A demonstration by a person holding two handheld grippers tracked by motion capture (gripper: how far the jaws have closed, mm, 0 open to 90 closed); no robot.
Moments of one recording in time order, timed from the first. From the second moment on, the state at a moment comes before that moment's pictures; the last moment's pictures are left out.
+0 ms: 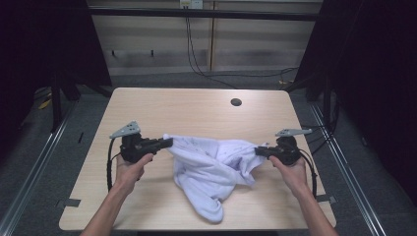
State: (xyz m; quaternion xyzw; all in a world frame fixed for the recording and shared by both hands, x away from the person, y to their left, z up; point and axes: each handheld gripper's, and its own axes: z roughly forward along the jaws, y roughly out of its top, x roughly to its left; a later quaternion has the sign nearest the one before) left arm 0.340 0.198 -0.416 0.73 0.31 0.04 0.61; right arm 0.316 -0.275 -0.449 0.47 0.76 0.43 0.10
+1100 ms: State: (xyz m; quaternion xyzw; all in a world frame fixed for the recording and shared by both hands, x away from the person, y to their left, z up) left arm 0.338 0.268 -0.291 0.66 0.30 0.15 0.67; right arm 0.387 -0.330 -0.299 0.46 0.64 0.58 0.21
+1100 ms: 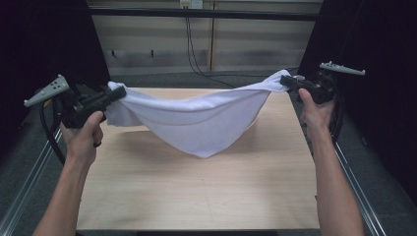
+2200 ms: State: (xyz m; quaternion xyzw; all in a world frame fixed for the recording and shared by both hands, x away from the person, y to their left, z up) left arm 0.270 0.284 -0.447 0.73 0.36 0.03 0.58; right arm 0.259 -0.207 -0.466 0.36 0.80 0.47 0.06
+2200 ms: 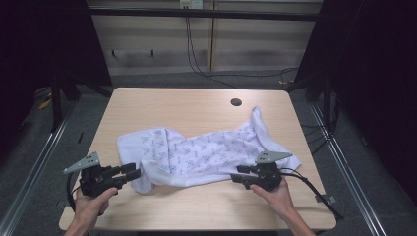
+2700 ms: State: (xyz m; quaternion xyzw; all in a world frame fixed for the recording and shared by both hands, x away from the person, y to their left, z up) left arm 0.306 0.234 -0.501 0.83 0.35 -0.04 0.43; right arm 0.240 -0.159 -0.472 0.31 0.82 0.47 0.04
